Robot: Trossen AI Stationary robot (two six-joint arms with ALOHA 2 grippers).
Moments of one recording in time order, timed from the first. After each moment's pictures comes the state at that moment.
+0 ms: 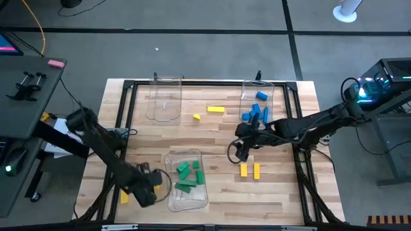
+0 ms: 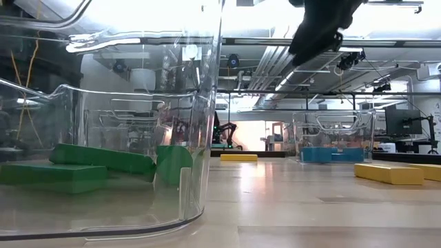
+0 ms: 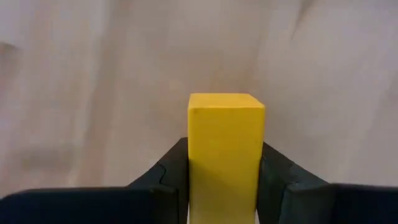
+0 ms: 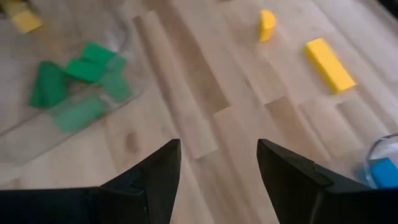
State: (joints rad) left arm -0.87 1.60 0.92 -0.75 -0.10 -1.13; right arm 0.24 1.34 1.06 -0.64 0.34 0.54
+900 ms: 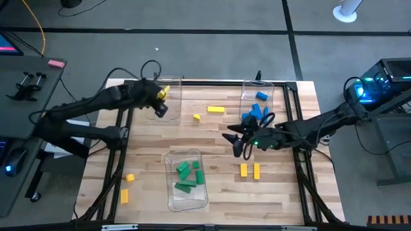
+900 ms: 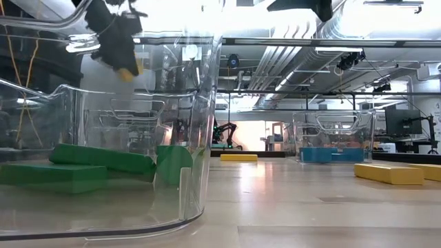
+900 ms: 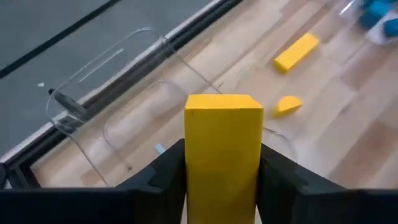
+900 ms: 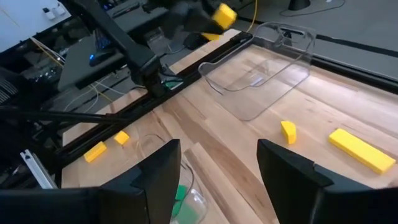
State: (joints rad) left arm 0.41 1.05 0.98 -0.83 -0.31 -0.27; right arm 0.33 1.28 1.06 -0.25 0.62 0.68
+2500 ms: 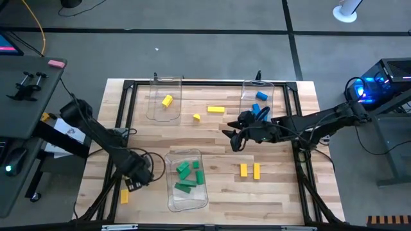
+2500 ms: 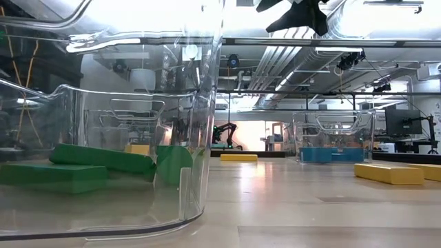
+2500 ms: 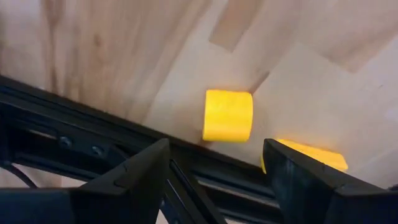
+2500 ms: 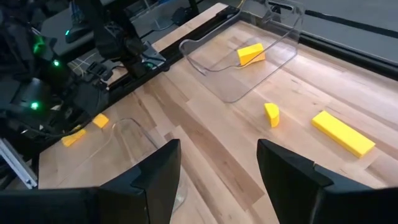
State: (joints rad) left arm -0.73 1.43 0.76 -1.09 0.32 -1.13; right arm 0.23 1.29 1.07 -0.33 0.50 0.67
